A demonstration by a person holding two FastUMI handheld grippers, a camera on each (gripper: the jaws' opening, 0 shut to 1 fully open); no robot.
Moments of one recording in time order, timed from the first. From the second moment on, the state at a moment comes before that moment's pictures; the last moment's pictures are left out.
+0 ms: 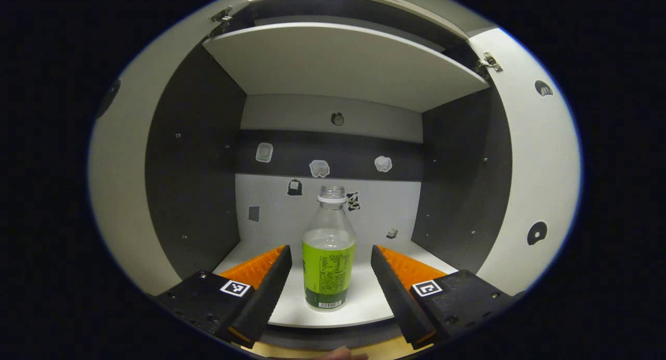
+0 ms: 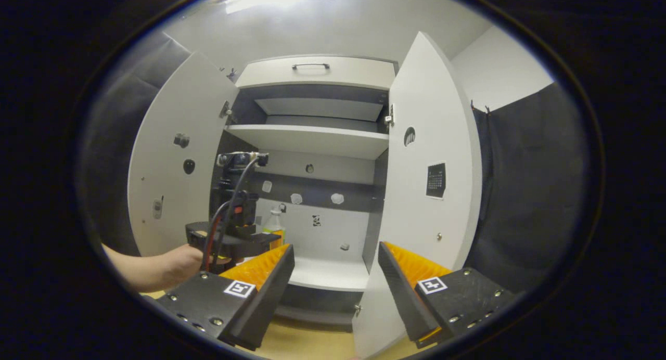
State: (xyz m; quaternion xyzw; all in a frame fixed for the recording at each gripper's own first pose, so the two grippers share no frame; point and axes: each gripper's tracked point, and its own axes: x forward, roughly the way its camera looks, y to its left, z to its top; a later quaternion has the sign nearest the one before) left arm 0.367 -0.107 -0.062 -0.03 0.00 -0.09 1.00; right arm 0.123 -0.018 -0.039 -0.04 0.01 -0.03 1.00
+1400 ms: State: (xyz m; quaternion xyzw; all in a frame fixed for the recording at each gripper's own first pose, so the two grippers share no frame) left arm 0.208 -0.081 -0.043 -0.01 -0.01 -0.06 1.00; right arm -0.022 -0.061 -0.034 -0.02 0.02 -0.04 1.00
